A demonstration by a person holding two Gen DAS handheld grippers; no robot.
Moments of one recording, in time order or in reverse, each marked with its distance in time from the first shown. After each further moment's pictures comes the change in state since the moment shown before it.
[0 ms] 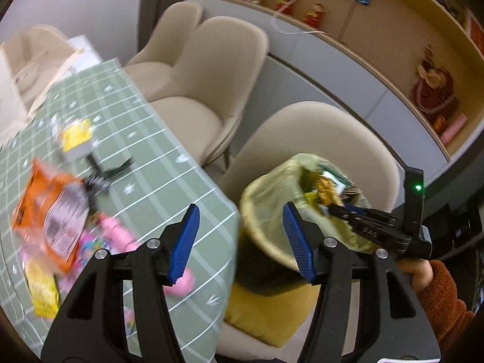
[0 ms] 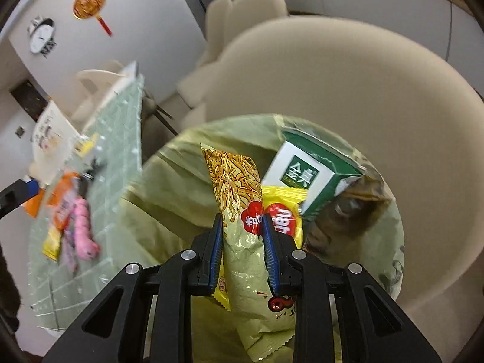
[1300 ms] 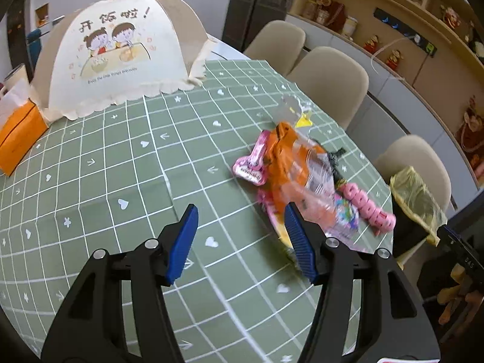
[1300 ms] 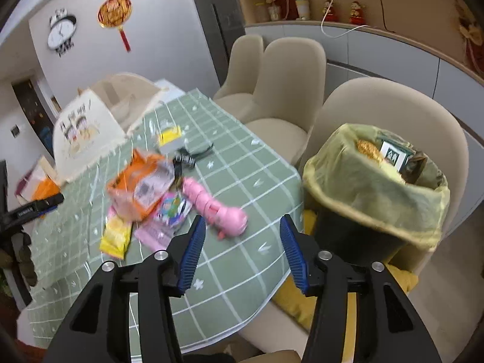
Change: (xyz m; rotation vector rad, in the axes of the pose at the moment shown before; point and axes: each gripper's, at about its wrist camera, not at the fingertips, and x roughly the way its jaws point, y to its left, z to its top) left arm -0.138 0.308 -0.085 -0.131 -0.081 0.177; right arm -0.073 0.258 -0.115 -0.054 -0.204 -0.096
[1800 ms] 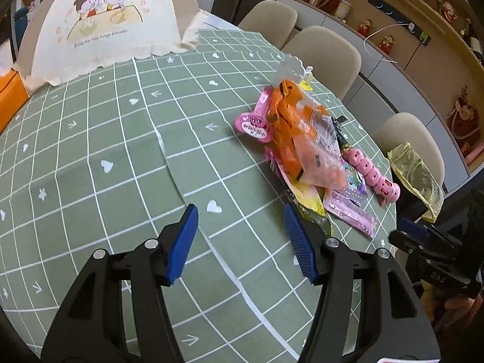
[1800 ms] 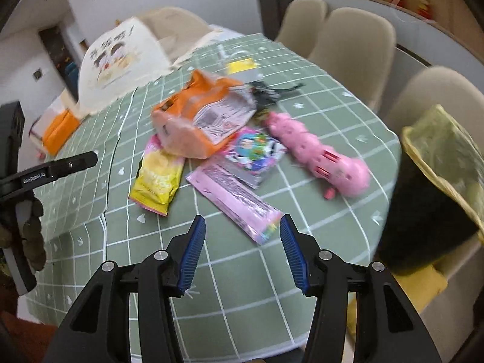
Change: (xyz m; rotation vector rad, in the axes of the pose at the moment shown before) left arm 0.027 0.018 -0.038 -0.013 0.082 -0.074; right arm 0.075 0.099 -0.032 -0.207 0.183 0.110
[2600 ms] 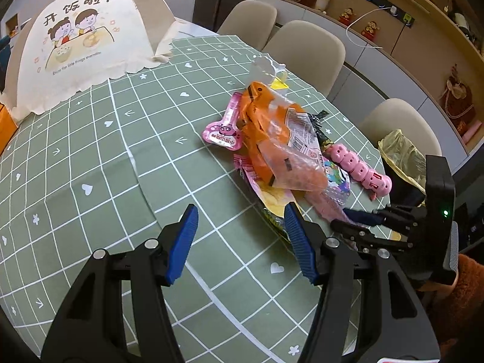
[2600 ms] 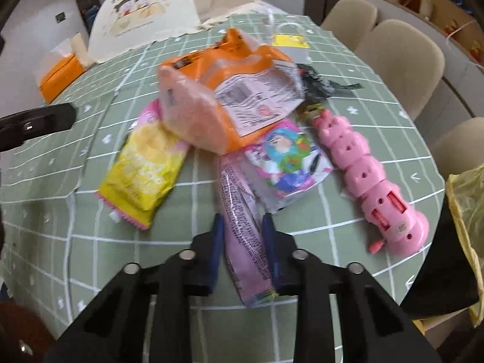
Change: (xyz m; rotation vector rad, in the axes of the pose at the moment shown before) left arm 0.001 -0.037 0.009 0.104 -0.010 -0.006; right arm 0.057 0.019 0.016 -0.199 0.103 0.036
